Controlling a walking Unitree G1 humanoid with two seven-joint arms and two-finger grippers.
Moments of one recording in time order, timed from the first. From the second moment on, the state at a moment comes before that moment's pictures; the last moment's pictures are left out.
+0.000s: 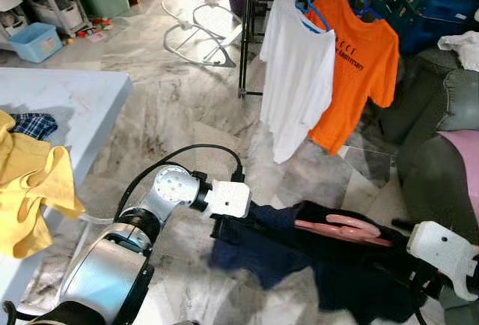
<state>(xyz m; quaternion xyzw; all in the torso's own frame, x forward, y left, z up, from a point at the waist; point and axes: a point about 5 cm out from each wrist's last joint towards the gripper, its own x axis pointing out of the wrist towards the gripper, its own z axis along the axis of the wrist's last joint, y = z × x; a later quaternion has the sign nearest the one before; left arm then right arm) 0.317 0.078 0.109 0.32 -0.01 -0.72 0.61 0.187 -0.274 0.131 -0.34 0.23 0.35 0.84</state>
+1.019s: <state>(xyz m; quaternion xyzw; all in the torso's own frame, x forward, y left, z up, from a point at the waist) 0.317 0.074 0.110 0.31 -0.02 -0.73 0.61 0.187 -0.264 0.126 -0.27 0.22 0.35 0.87</state>
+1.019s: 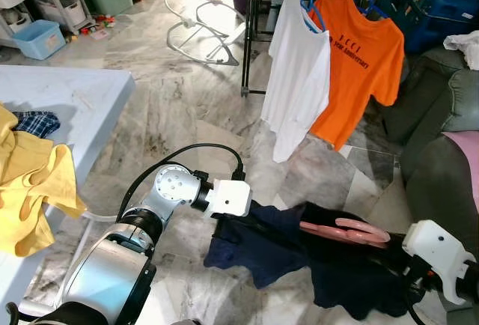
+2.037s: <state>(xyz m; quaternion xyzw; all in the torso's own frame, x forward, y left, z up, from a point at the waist) 0.327 0.065 0.112 0.32 -0.06 -0.64 0.70 0.182 -0.251 0.097 -0.23 0.22 0.29 0.90</state>
